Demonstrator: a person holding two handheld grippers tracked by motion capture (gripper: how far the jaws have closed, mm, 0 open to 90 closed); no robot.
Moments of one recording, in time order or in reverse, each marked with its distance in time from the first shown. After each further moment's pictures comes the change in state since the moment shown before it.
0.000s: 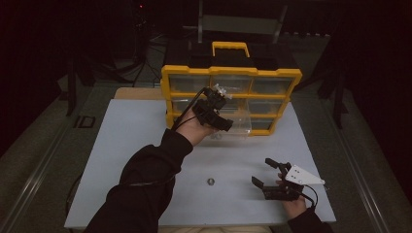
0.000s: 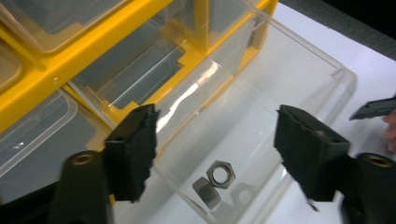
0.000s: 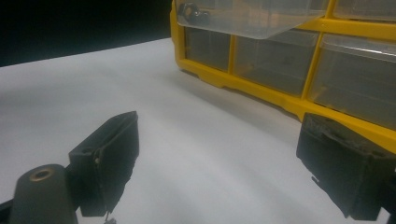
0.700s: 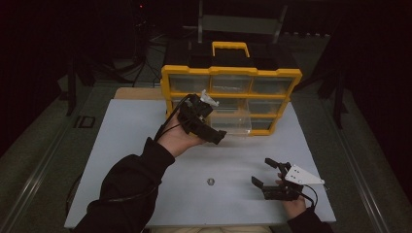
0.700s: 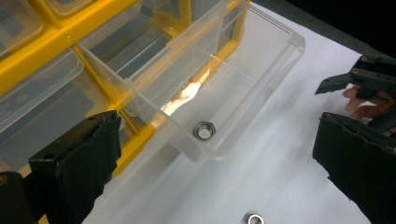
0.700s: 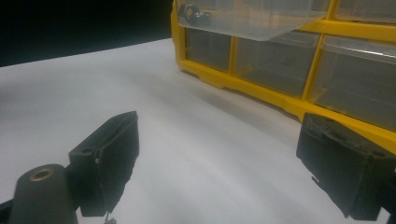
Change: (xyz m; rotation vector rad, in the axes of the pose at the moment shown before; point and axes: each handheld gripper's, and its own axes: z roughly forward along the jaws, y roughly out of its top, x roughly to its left) left arm 0.000 -0.033 -0.036 -0.048 -0.075 0.021; right arm 0.001 0.001 0.001 0.000 0.001 -0.003
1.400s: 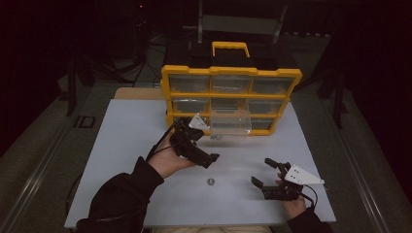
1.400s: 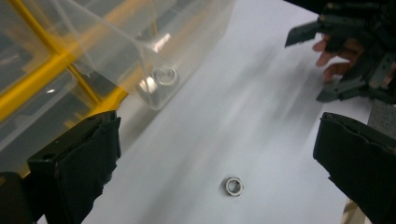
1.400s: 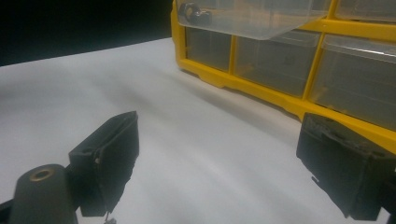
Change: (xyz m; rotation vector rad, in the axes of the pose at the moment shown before) left arm -0.014 -0.054 0.007 0.002 -0.082 0.041; right arm 0.000 0.000 0.000 0.000 0.000 0.000
